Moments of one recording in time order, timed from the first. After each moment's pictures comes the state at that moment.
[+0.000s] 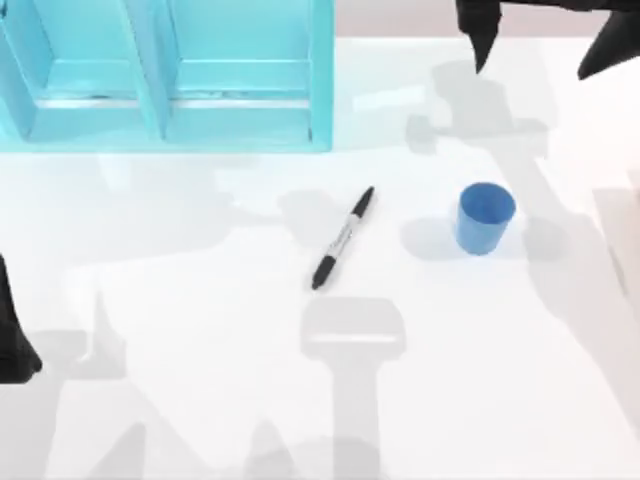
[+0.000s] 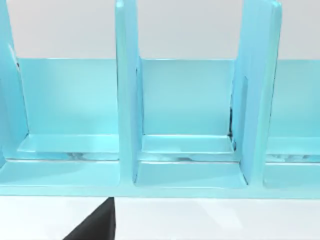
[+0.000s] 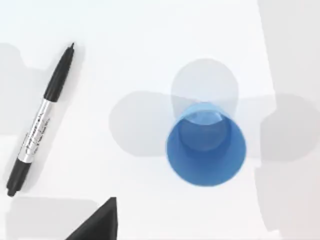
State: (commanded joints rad) left arm 0.00 0.00 0.00 0.00 0.00 0.00; right arm 0.29 2.47 2.82 -1.85 -0.03 0.32
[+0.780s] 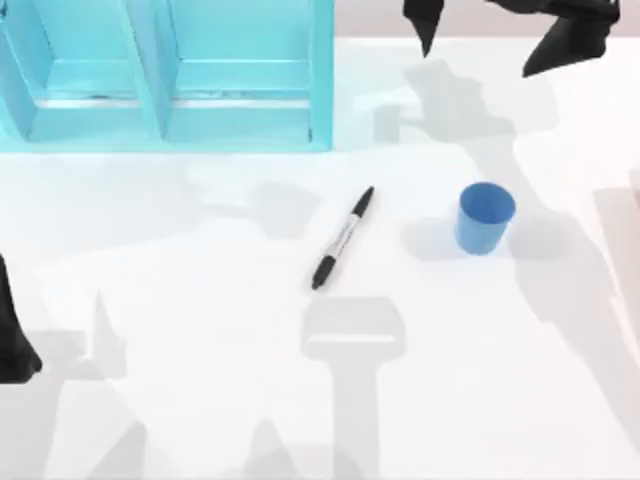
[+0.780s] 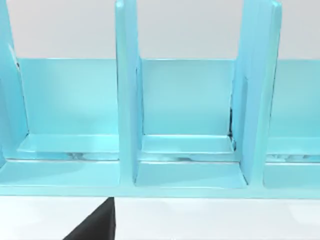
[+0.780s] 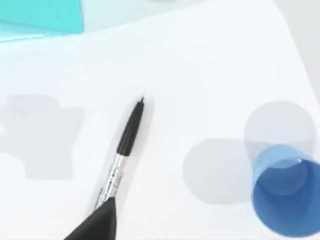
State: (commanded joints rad) left arm 0.00 0.00 0.00 0.00 0.00 0.00; right arm 0.36 2.52 2.87 -1.65 -0.04 0.50
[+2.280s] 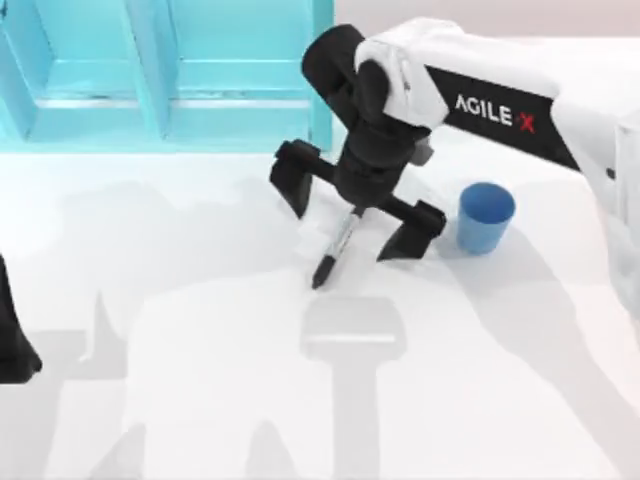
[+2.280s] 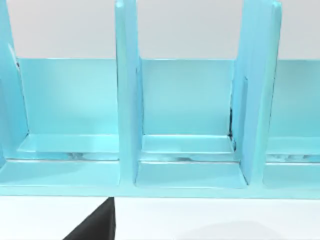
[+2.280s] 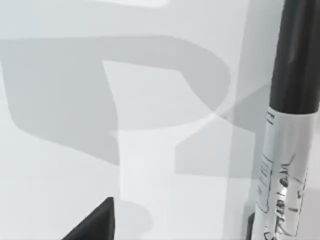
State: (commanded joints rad) left arm 0.00 0.00 0.00 0.00 0.00 0.00; right arm 0.59 2.49 2.05 -0.96 -0.10 1.08
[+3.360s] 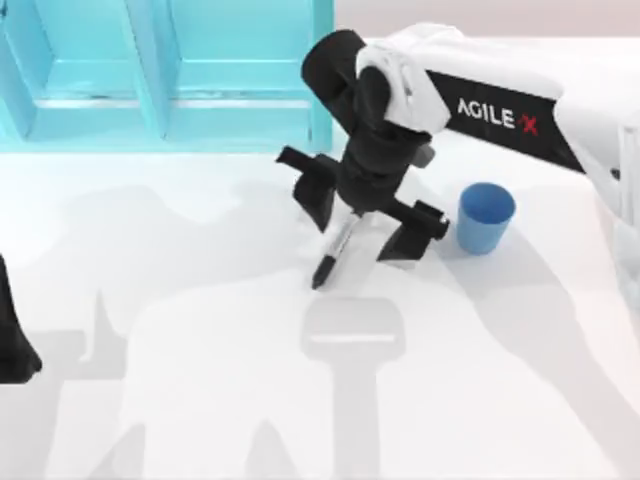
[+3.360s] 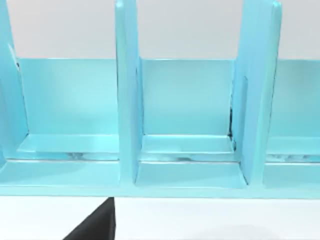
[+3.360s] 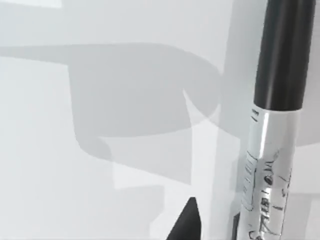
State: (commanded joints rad) left arm 0.00 0.00 0.00 0.00 0.00 0.00; right arm 0.60 2.54 2.02 -0.88 -0.10 1.08
